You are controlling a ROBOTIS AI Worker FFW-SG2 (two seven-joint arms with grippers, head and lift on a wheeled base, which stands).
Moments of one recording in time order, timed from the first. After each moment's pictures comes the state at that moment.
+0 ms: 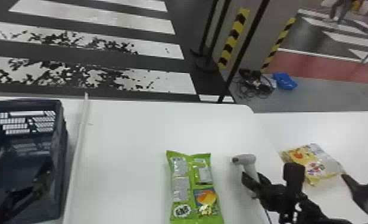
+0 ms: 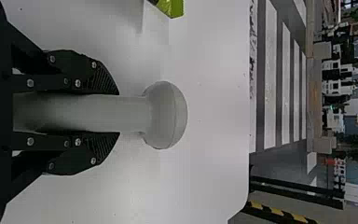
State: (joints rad) left arm 0.51 0.33 -0.09 -2.11 0.33 0.19 0.08; right arm 0.32 -0.33 -0.33 -1.56 -0.21 0.34 0.37
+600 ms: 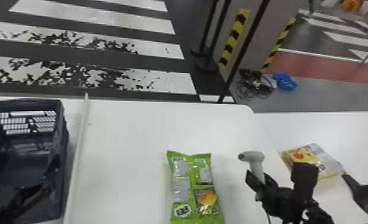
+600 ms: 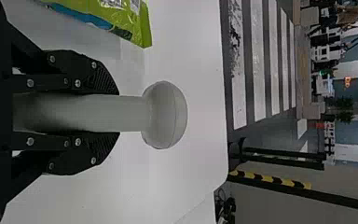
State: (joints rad) left arm 0.49 0.33 -0.13 -2.11 0.33 0.19 0.08; right arm 0.51 -0.15 -0.39 -2.07 -0.23 0.61 0.18
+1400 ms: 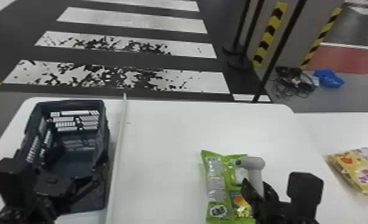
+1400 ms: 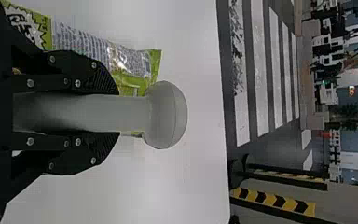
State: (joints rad) left arm 0.47 0.35 -0.14 -2.10 0.33 0.19 0.07; right arm 0.65 -0.01 -0.07 -2.36 -0.11 0.72 -0.05
